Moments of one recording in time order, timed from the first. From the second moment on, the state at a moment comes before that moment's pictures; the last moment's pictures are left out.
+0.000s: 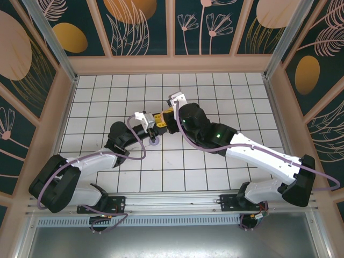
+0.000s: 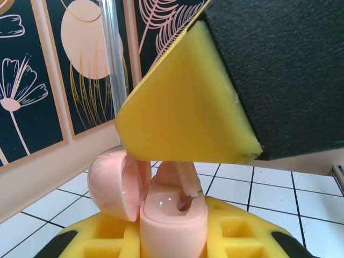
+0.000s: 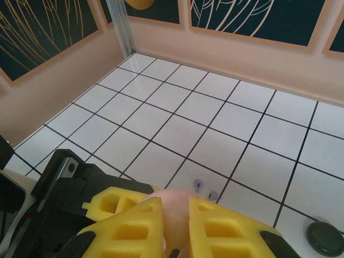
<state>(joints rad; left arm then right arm) -0.61 1.34 0.50 1.03 0.57 -0.05 1.05 1.29 1.21 -0.32 0.33 0.25</state>
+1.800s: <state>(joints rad) -0.60 1.32 0.50 1.02 0.58 -0.06 0.92 1.22 1.23 -0.32 0.01 0.33</state>
